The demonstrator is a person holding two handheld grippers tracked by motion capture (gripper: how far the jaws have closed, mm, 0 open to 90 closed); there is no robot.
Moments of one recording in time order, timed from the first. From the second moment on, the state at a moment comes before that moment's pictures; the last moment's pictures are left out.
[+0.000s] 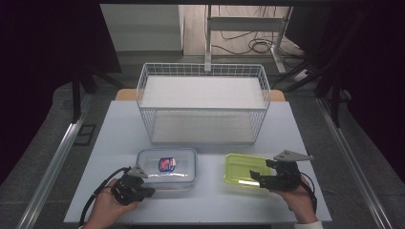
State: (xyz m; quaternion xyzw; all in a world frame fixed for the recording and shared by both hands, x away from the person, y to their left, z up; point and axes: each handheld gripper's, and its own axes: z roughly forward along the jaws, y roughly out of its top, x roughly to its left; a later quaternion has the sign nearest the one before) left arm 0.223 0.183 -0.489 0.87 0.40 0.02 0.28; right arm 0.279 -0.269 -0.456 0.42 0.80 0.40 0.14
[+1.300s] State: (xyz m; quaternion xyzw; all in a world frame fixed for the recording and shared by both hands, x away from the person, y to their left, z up) left arm 0.236 0.233 -0.448 0.76 0.51 0.05 0.41; right arm 0.264 -0.188 -0.417 0.41 0.80 0.43 0.07
